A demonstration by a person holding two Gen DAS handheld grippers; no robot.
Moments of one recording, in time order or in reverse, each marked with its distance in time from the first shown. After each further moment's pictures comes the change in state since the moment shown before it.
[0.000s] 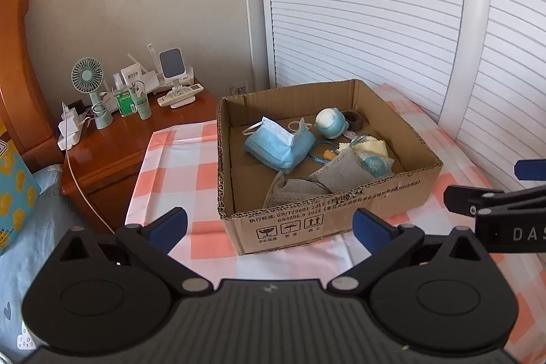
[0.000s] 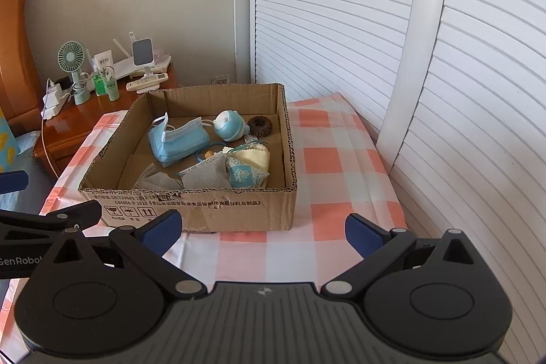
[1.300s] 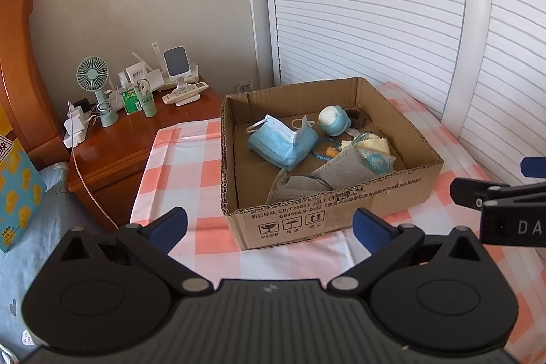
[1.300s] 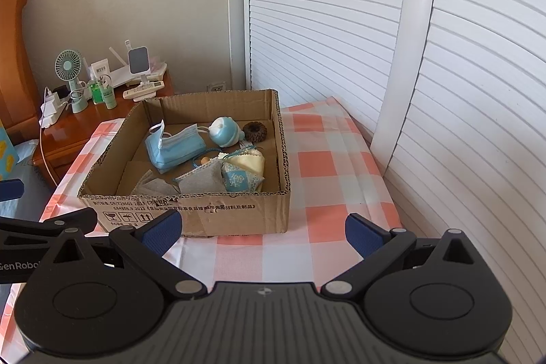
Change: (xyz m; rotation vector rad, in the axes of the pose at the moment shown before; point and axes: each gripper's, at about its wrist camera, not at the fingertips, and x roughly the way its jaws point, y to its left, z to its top) left arm -0.004 -0.004 0.000 -0.005 0.013 0.024; right arm -0.006 -0.003 -0.002 0.019 -0.026 -0.007
